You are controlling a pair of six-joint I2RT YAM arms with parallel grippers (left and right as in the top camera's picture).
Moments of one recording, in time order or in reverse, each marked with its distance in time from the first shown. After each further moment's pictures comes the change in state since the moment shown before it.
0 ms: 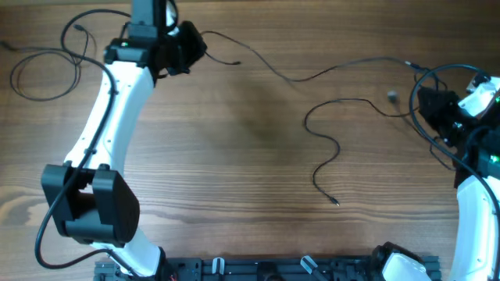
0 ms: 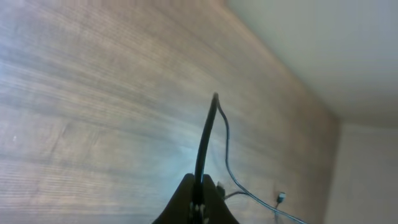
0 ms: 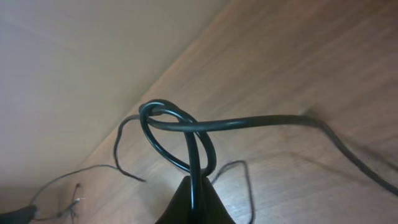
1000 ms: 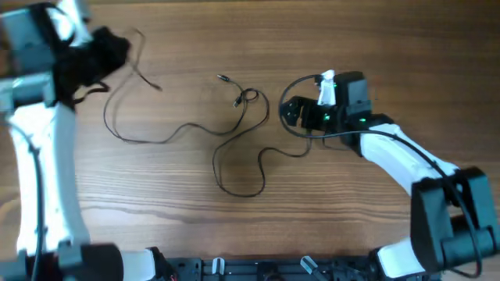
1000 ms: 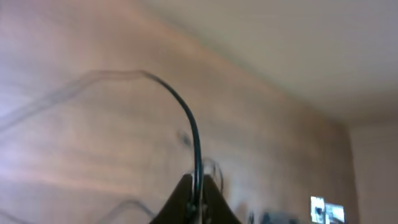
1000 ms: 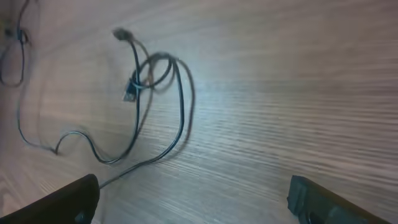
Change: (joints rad) left arm 0.314 -0.282 0.002 -0.241 0.095 0.375; right arm 0.721 0.491 -0.002 0.264 0.163 -0.061
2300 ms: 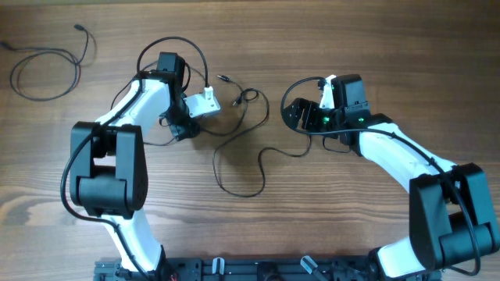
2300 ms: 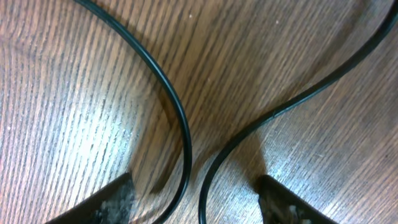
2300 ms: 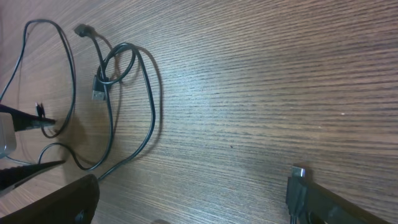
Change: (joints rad) left arm -0.307 0.471 -0.303 0.084 -0.389 1.401; right arm -0.001 0.011 0.000 -0.066 0.053 0.069
